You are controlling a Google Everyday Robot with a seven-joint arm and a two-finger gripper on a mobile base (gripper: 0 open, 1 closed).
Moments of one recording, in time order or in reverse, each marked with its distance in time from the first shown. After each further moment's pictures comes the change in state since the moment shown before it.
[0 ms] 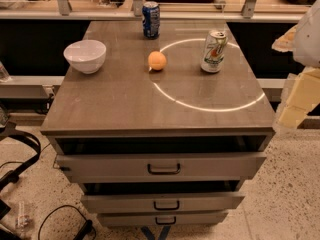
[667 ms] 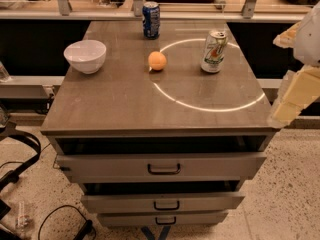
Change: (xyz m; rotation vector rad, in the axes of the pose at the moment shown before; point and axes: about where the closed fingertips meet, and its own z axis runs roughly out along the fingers) arm -0.002 -0.011 0.002 0.050 -0.059 0.029
